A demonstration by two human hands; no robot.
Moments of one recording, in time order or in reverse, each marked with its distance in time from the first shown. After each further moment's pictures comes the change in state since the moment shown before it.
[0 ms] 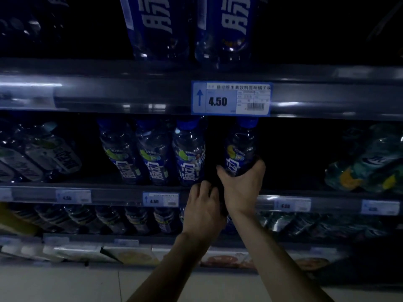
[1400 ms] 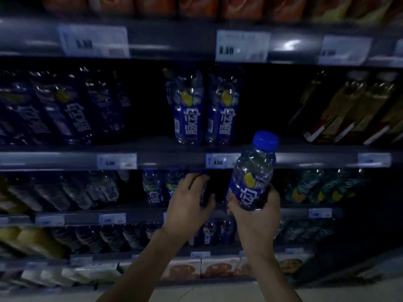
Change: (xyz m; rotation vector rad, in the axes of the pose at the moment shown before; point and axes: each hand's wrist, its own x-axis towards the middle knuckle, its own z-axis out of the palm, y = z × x) left_hand -0.024 0.022 -0.235 -0.312 0.201 0.187; right_hand -0.079 -0.200 -0.102 0.019 0.042 -0.068
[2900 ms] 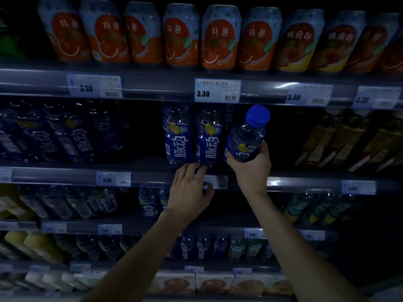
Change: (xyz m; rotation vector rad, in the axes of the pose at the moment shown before) left_hand 0.073 0.034 0.004 0.375 -0.001 -0.042; right_hand 0.152 -0.049 0.021 0.082 -0.107 -0.195
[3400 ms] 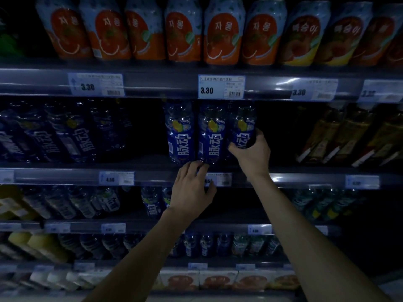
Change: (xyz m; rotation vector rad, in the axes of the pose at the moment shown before) left_hand 0.000 -0.006 0.000 -0.020 -0.008 0.006; right_hand 0.026 -0.004 0.010 -0.062 -0.102 0.103
